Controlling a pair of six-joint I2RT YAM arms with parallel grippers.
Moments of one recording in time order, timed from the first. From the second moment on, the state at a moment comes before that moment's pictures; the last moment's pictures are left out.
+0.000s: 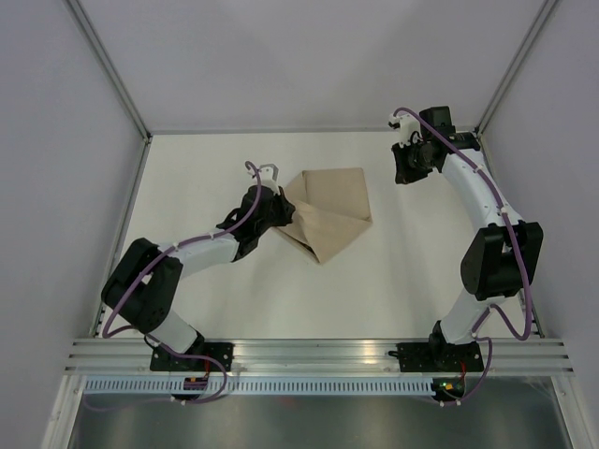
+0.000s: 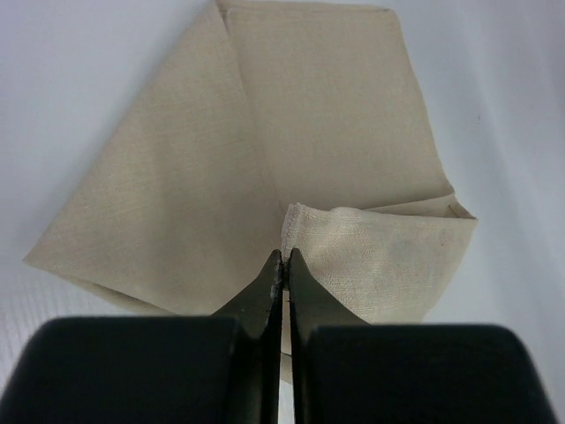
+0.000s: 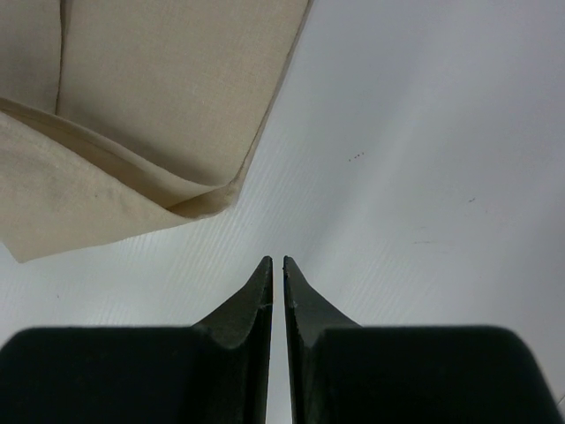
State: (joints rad) left arm -0.60 1.57 0.82 0.33 -0.12 -0.51; right arm 0.10 1.75 1.63 -0.85 -0.25 -0.24
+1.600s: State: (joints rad) left arm -0.48 1.60 0.70 0.38 -0.11 -0.59; right arm 0.22 1.82 1.63 -0.87 -0.22 -0.24
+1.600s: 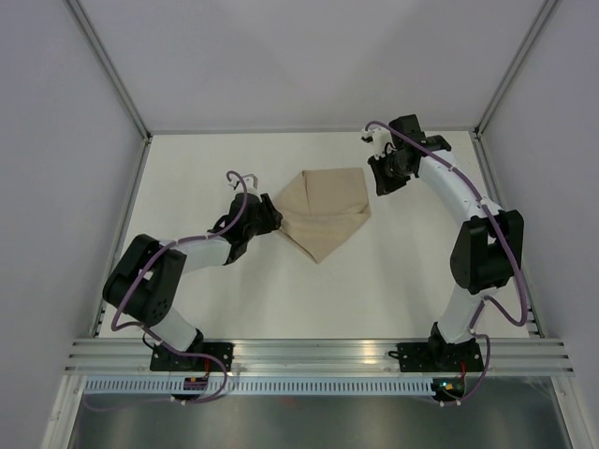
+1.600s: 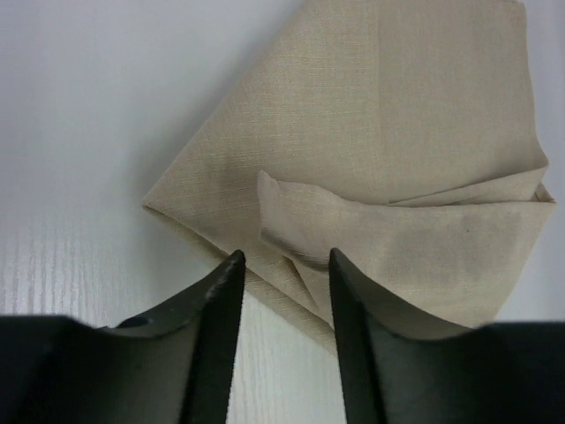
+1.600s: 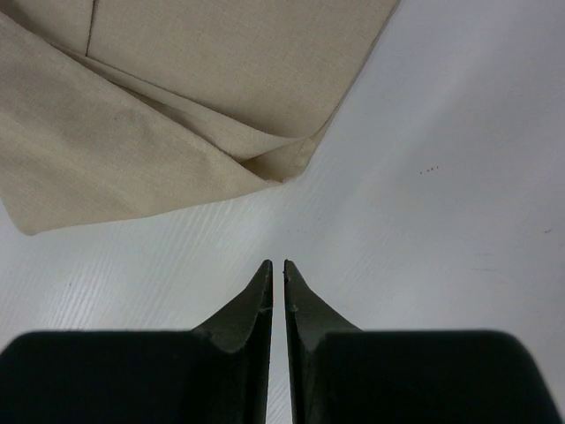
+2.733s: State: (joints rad) left arm -0.42 1.66 1.10 -0.08 0.05 -0.36; right arm 0.32 1.97 1.66 -0.83 -0.18 -0.23
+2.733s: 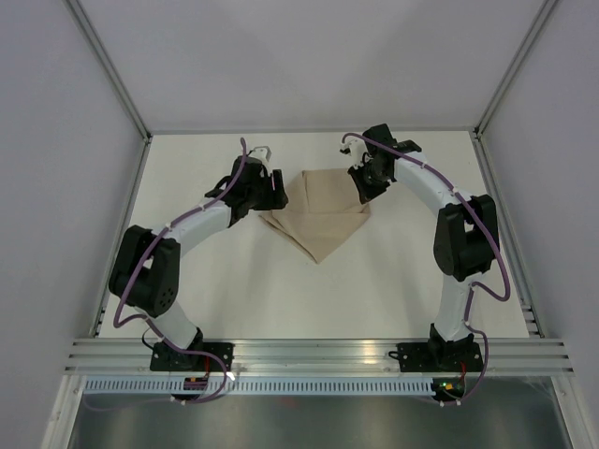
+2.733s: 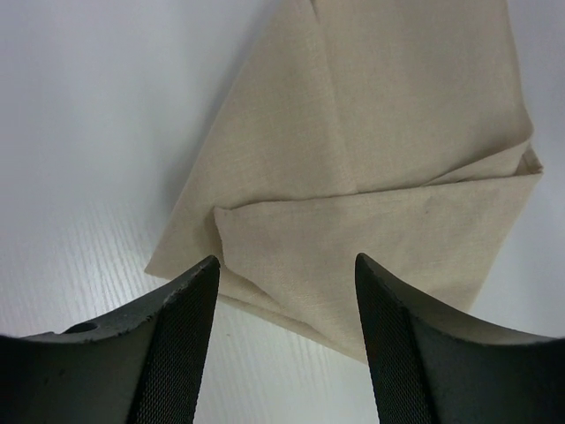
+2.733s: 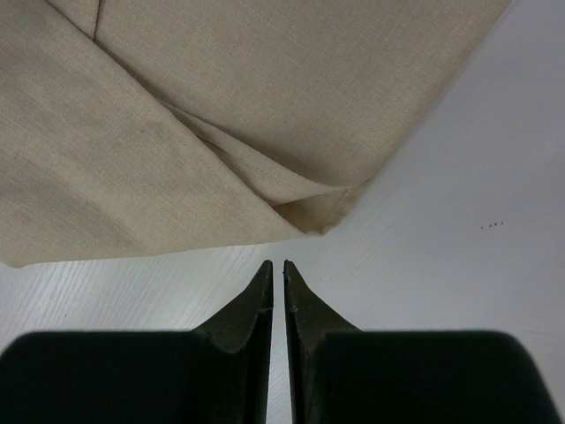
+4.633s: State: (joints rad) left arm -0.42 1.86 1.26 -0.28 0.04 -0.35; right arm 0.32 1.97 1.66 -0.82 -0.17 -0.22
